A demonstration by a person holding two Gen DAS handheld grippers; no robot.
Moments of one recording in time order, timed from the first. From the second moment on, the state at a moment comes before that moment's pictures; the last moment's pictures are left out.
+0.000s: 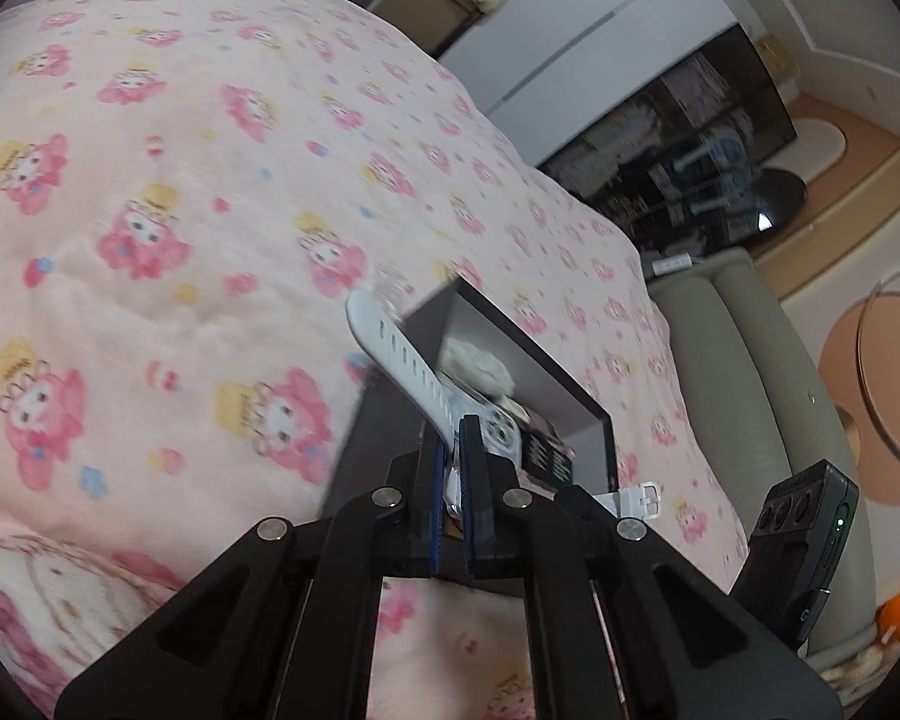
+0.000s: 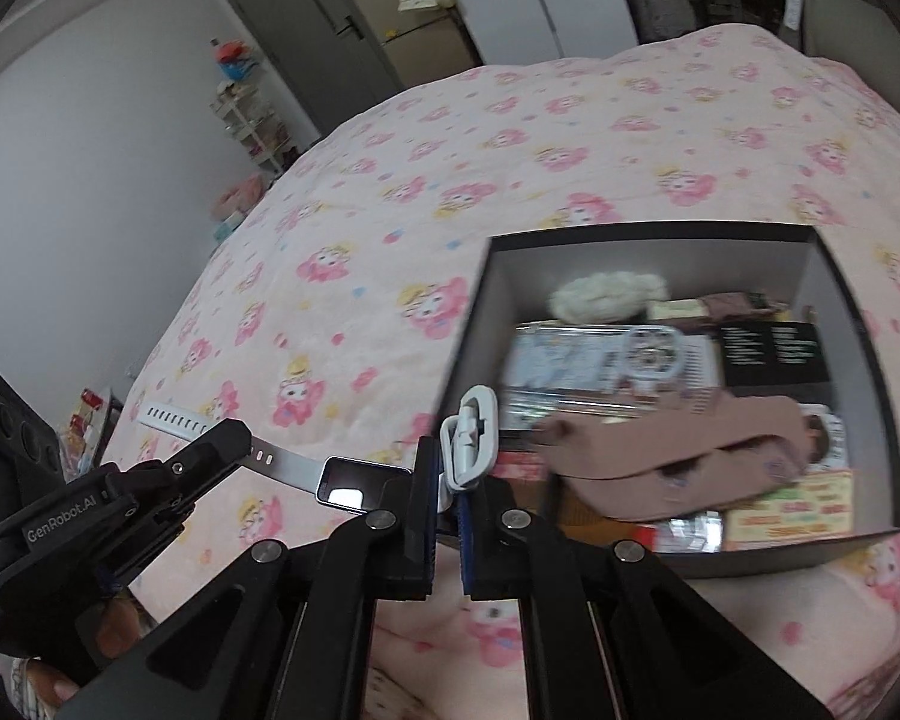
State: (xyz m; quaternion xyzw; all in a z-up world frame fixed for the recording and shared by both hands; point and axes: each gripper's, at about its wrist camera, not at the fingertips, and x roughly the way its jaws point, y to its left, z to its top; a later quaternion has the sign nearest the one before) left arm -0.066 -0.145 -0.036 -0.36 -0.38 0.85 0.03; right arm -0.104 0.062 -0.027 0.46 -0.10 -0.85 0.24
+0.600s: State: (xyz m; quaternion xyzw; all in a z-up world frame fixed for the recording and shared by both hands) left arm -0.180 -0.017 -0.056 -0.45 -0.30 0.84 0.07; right arm -0.200 0.174 -0.044 0.48 -0.08 -0.85 0.20
